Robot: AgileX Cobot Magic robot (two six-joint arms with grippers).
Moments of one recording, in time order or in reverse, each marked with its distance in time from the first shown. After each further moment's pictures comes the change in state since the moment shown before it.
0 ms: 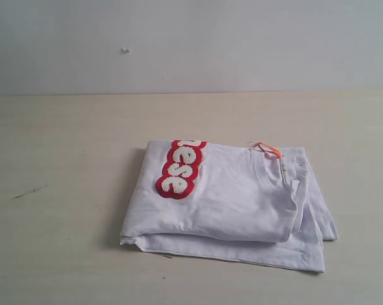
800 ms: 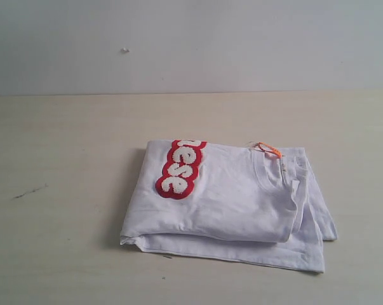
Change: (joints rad) left arm 0.000 0.000 0.000 0.002 0.052 0.000; right arm 0.000 0.000 0.017 -0.004 0.008 0.000
